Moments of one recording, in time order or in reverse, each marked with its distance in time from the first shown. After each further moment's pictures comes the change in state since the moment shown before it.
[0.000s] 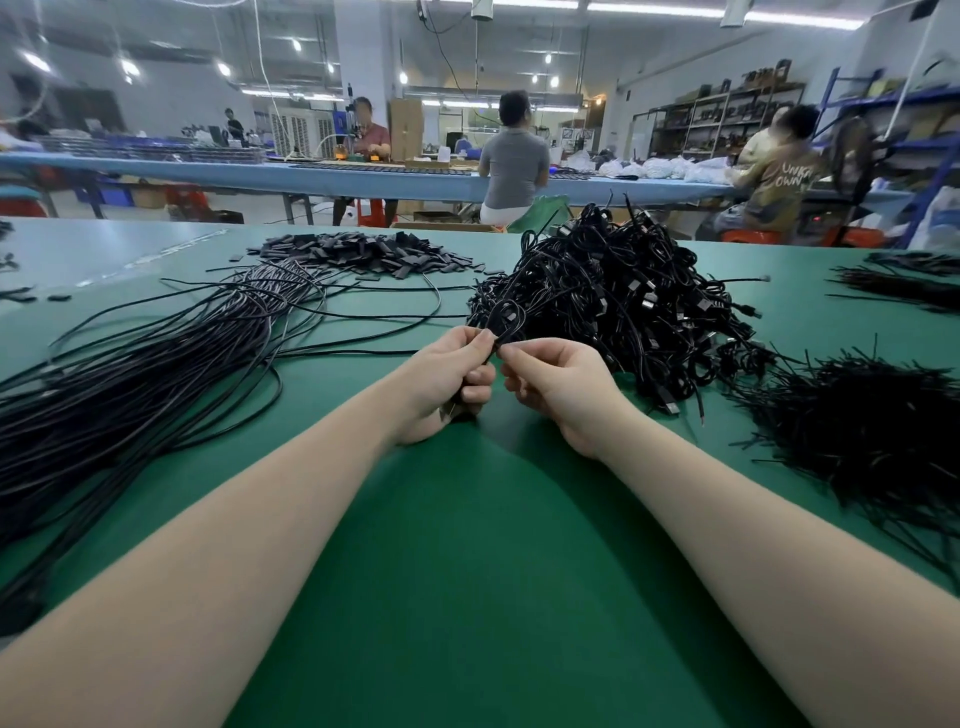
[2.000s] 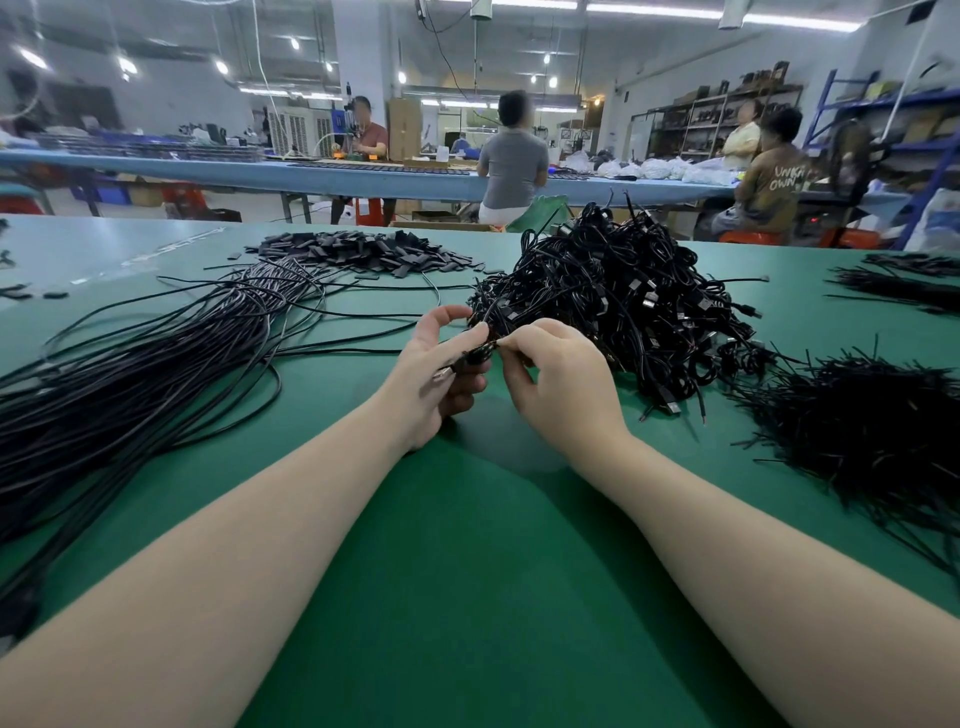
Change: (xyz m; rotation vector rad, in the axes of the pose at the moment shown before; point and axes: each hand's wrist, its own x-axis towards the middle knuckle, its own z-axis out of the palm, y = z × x) left_hand 0.000 -0.005 -0.005 -0.136 0.171 0.105; right_hand -0.010 -0.004 0.006 -0.984 0.206 -0.877
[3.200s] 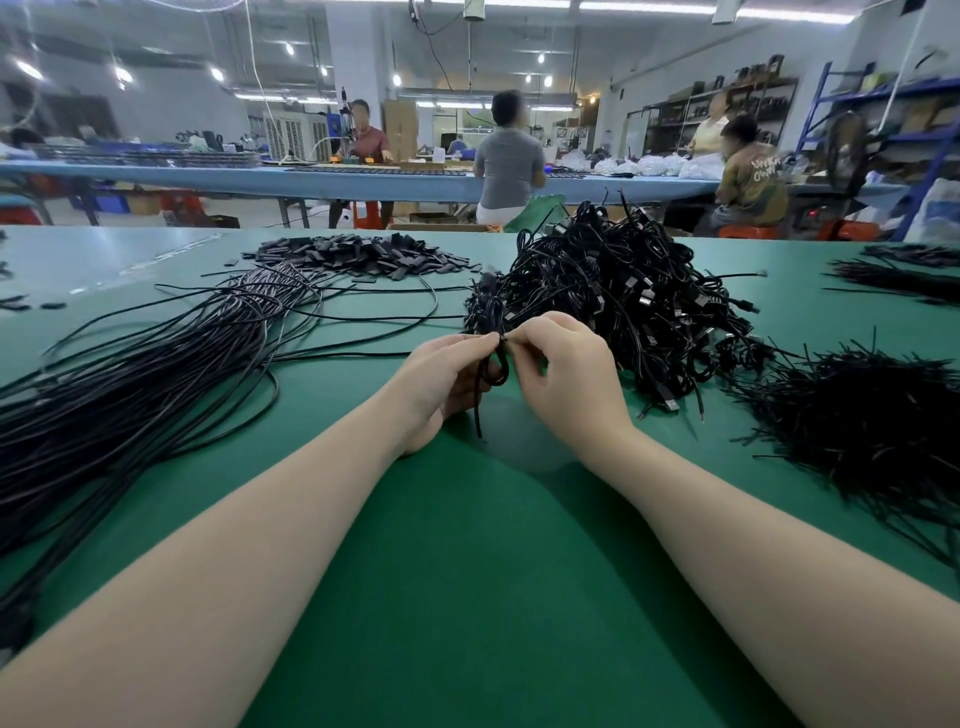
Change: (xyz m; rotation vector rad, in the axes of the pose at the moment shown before) left_hand -0.002 0.002 0.008 0.172 -0.016 -0.050; right_hand 0.002 0.006 -0.005 0.081 0.035 0.064
